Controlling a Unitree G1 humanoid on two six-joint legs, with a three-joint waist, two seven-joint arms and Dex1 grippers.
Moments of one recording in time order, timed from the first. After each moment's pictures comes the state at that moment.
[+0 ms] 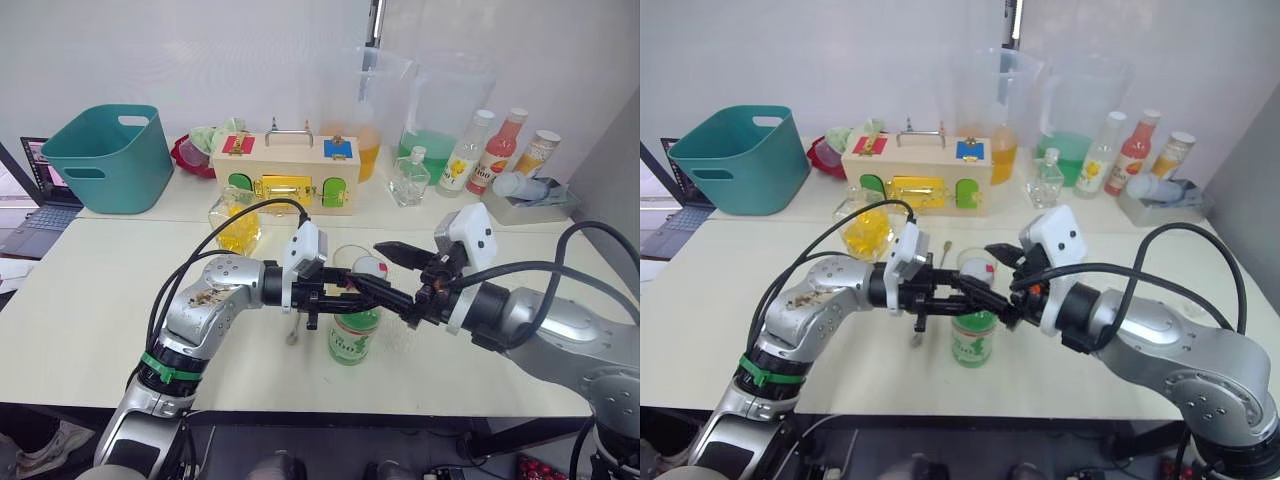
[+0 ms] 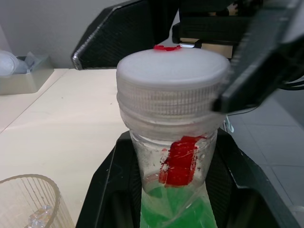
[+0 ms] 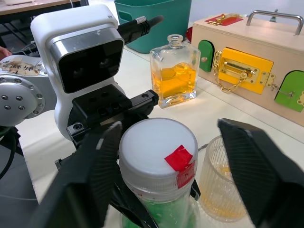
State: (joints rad) left arm -0.68 0.42 -0.20 -0.14 -0.50 0.53 -1.13; right arm -0.45 -0.77 -0.10 -0.80 1.28 0.94 0.02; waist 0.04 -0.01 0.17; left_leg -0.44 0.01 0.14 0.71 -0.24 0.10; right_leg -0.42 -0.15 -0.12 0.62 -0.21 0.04
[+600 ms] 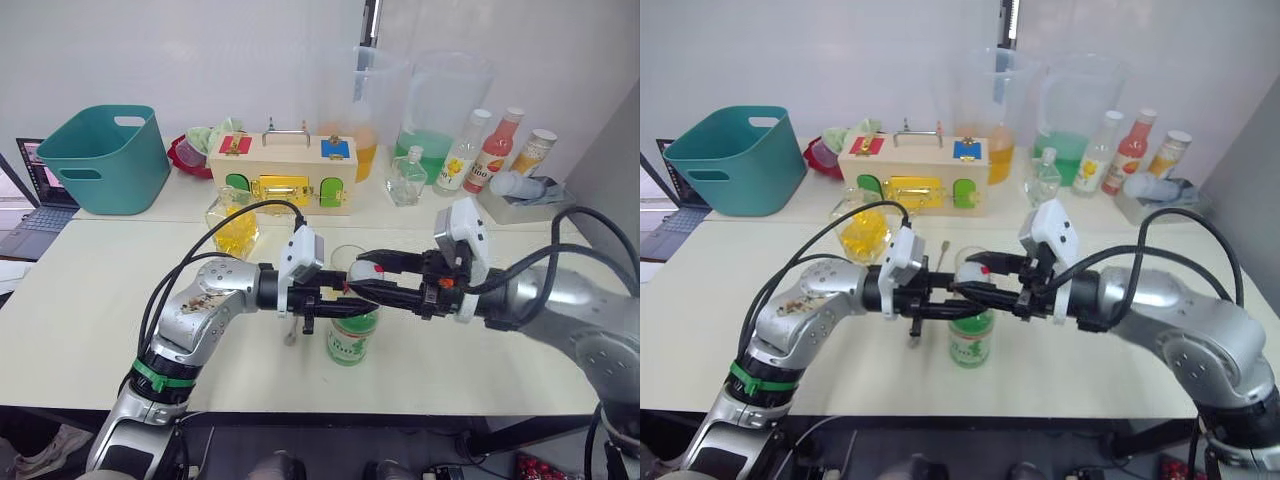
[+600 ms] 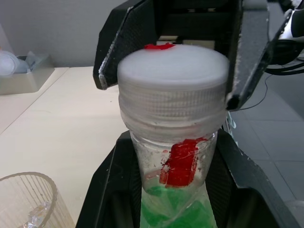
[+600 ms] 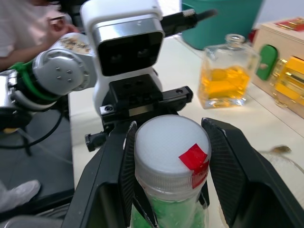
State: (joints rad) left arm -0.63 0.46 -0.19 -0.23 -0.51 0.55 -1.11; right arm -0.57 -0.85 0.03 -0.53 0.99 0.74 0.73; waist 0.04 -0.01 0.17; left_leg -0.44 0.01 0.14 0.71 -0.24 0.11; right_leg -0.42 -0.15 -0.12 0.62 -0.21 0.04
